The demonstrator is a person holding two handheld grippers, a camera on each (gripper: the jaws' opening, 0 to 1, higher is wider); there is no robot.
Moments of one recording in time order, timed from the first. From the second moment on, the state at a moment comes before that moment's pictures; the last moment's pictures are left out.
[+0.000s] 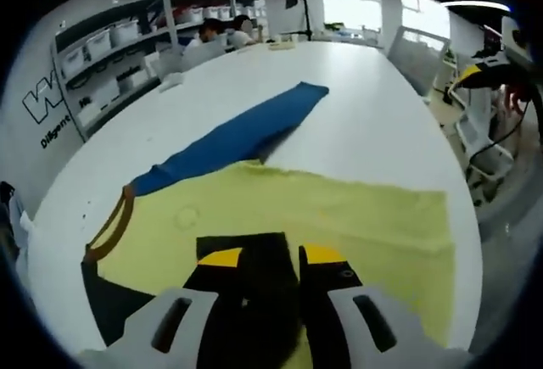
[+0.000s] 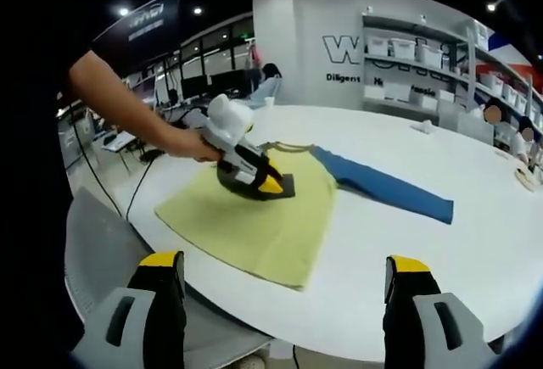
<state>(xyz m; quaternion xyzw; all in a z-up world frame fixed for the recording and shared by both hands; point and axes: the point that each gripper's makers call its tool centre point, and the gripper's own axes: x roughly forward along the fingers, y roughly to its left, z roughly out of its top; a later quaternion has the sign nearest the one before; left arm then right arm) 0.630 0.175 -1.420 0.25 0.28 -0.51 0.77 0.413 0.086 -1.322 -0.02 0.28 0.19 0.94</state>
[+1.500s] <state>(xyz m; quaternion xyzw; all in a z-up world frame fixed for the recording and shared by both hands) 0.543 0.171 -1.349 0.11 0.28 -0.60 0.74 0.417 0.089 -1.339 -0.01 0.29 0.22 0.93</state>
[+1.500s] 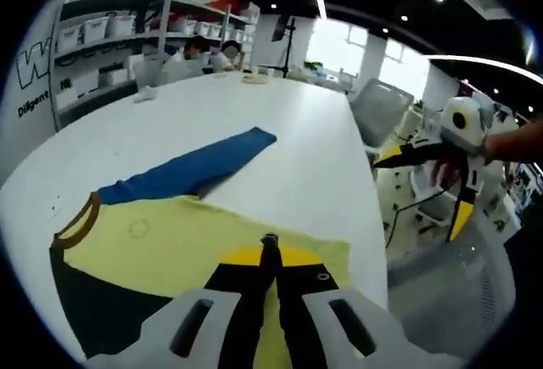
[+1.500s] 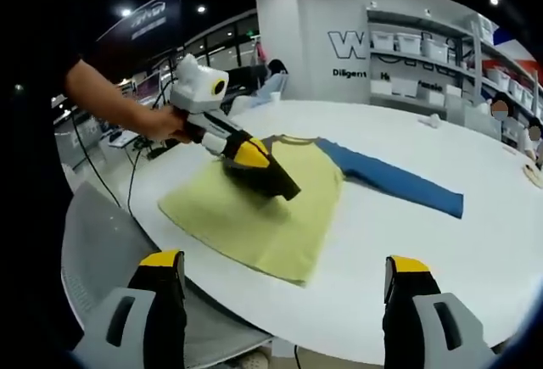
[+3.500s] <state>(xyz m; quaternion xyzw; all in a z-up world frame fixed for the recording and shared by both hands) 0.738 0.341 -1.187 0.08 0.11 -0.39 0.91 0.443 0.105 -1.321 0.00 0.25 0.25 0.93</state>
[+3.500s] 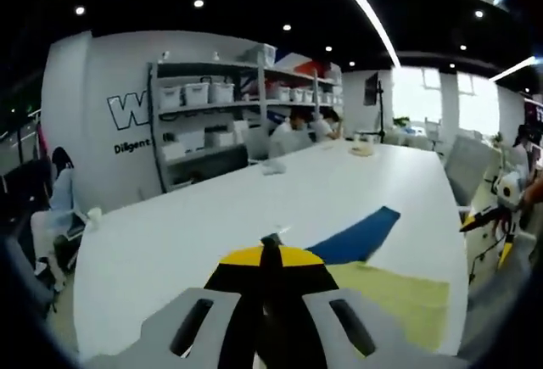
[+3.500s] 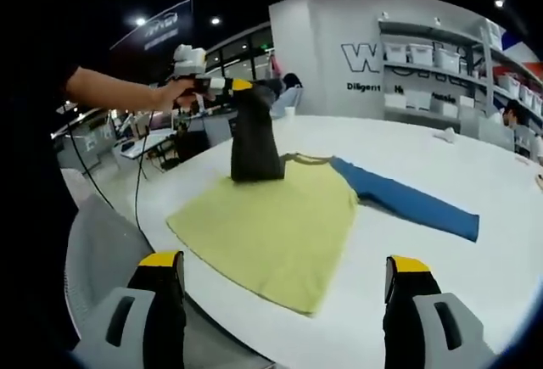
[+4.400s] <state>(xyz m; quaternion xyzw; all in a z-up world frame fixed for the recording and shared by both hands) 0.806 0.468 -1.168 0.11 0.09 -0.26 0.95 0.447 0.102 -1.319 -0.02 0.25 0.26 0.93</state>
